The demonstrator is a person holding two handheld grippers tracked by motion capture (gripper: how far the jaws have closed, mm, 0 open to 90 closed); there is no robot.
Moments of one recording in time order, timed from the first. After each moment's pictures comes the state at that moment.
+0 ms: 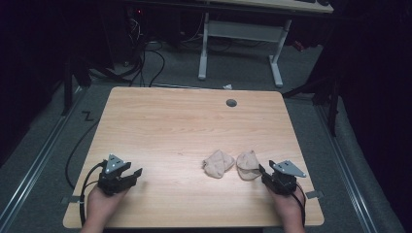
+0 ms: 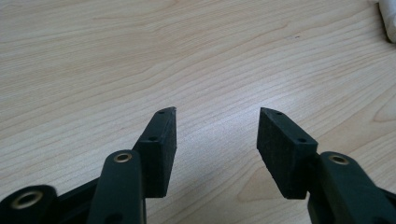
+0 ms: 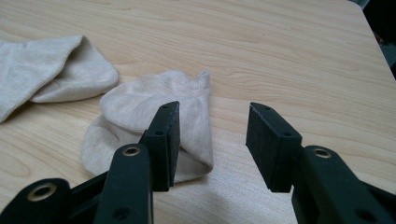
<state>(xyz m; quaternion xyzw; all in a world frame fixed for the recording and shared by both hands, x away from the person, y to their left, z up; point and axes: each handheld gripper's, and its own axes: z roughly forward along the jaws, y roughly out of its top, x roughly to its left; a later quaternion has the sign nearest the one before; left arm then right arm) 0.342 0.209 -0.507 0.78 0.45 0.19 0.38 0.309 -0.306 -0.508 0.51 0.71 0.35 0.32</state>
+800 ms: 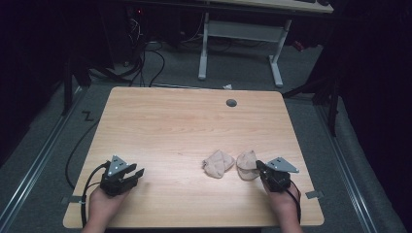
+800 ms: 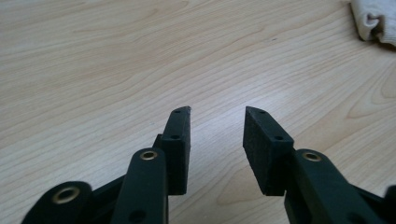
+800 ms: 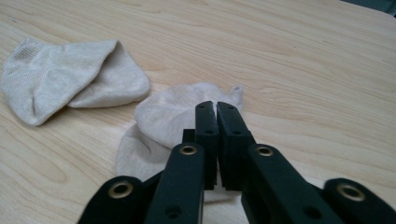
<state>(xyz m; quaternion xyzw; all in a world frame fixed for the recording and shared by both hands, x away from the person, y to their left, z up) 0.336 0.200 -0.505 0.79 0.42 0.19 0.39 0.317 -0.289 -0.500 0.48 0.74 0.35 0.31</state>
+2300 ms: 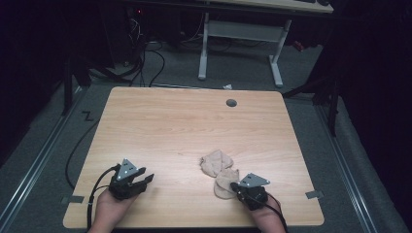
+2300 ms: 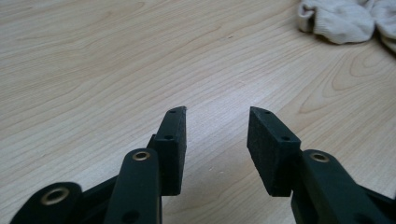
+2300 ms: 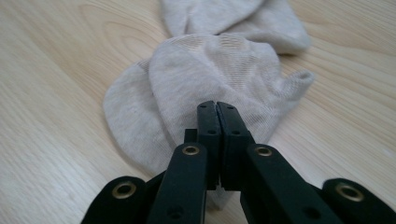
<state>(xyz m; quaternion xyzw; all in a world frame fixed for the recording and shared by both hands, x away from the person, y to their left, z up) 0.327 0.177 -0.505 0.81 0.39 0.17 0.40 0.287 -0.223 -0.523 0.40 0.83 0.33 0.20</state>
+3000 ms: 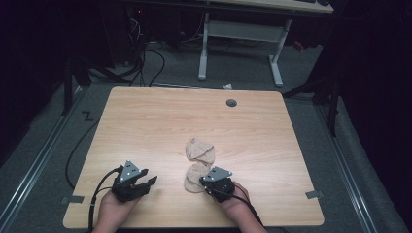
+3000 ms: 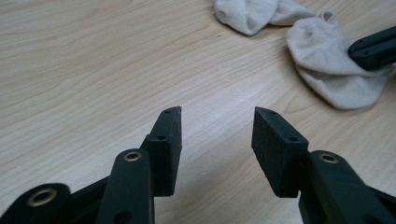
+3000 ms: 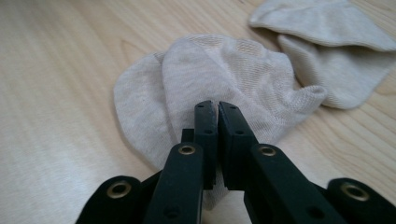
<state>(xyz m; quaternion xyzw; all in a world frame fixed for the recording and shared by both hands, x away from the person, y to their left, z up) 0.323 0.171 -0.507 0.81 0.39 0.16 0.41 0.318 -0.135 -0.526 0.32 0.86 0.34 0.19</state>
